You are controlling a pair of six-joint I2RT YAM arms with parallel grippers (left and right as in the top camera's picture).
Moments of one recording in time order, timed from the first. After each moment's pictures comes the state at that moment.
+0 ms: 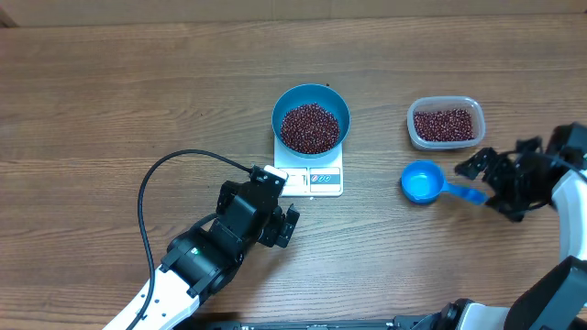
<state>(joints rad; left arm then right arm) -0.70 1.02 0.69 -0.53 -0.21 -0.19 -0.49 1.50 1.08 -1.01 -0.42 0.20</state>
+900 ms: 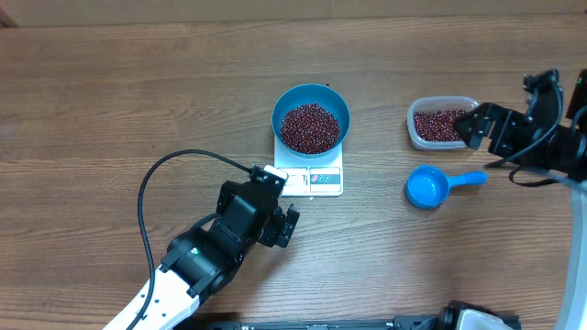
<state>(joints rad) -0.70 1.02 0.69 -0.53 -0.21 -0.19 -0.26 1.31 1.51 -1.24 -0.44 0.07</state>
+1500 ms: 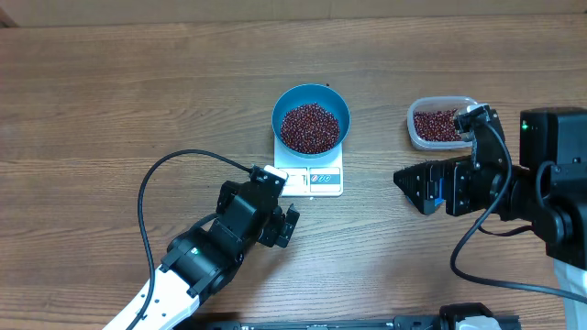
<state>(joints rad) -0.70 1.02 0.69 -0.53 -0.21 -0.19 0.09 1.12 1.53 -1.40 -0.46 0.01</state>
